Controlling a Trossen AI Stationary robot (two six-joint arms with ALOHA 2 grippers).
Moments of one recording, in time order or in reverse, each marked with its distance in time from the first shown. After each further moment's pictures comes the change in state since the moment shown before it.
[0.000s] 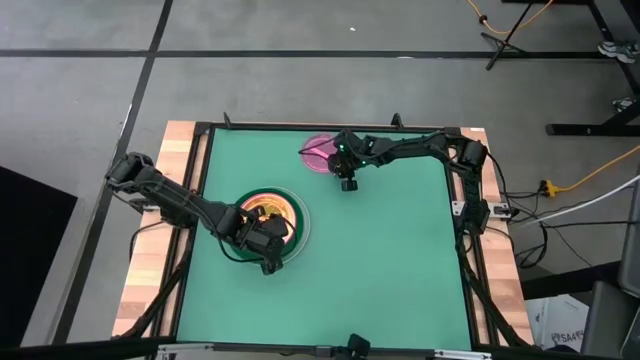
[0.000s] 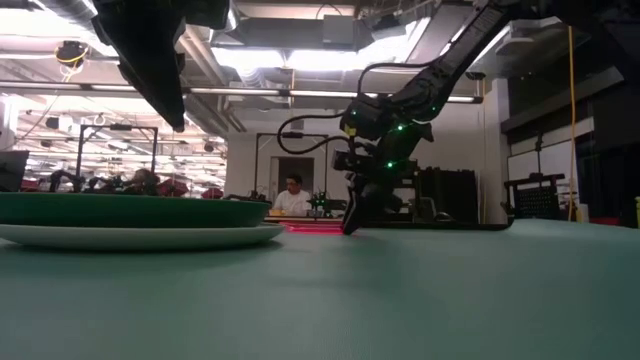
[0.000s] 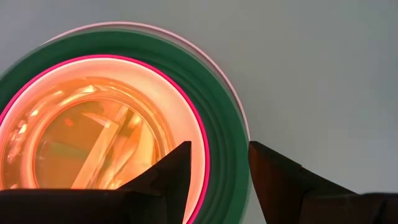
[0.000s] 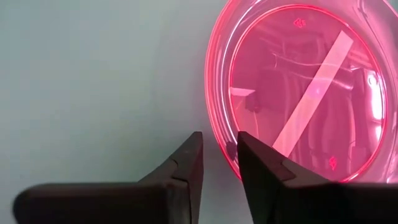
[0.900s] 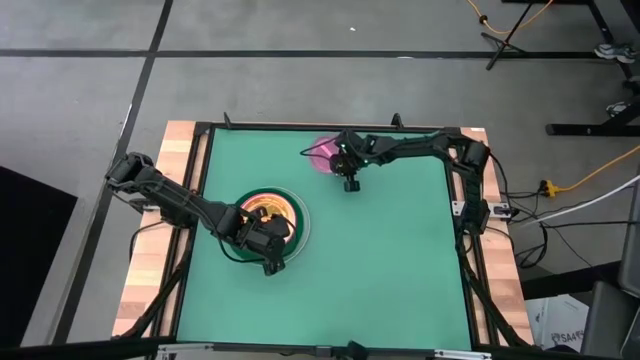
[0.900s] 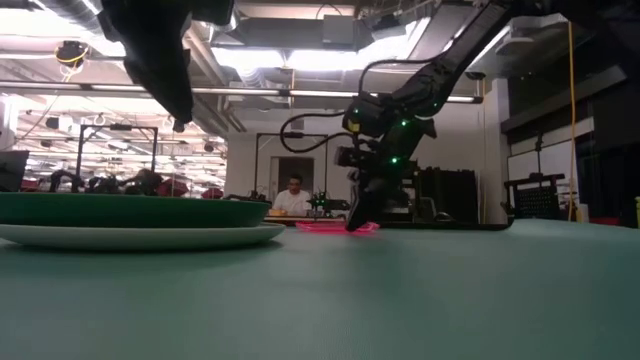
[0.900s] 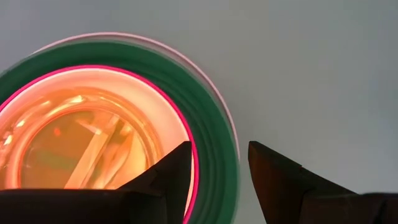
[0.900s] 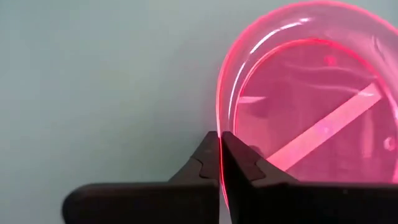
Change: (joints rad) left arm 0.000 0.000 0.000 0.043 0.001 0.000; right arm 0.014 -0.032 -0.002 -0.059 -0.065 0.000
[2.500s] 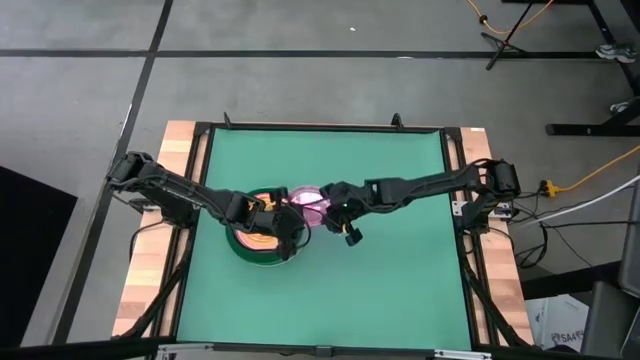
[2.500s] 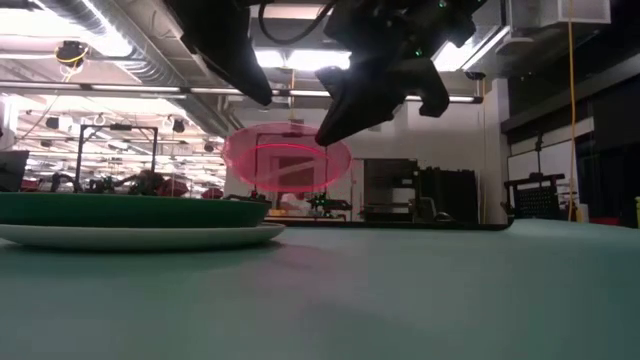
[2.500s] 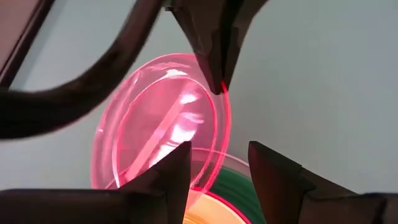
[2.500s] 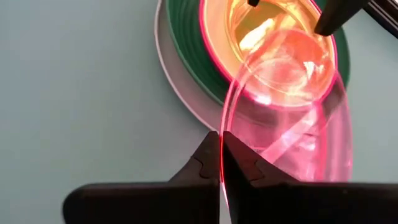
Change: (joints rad) left arm 0.127 0.000 0.000 0.228 -0.149 0.492; right arm 0.488 -0.233 0.002 -0.036 0.051 0.024
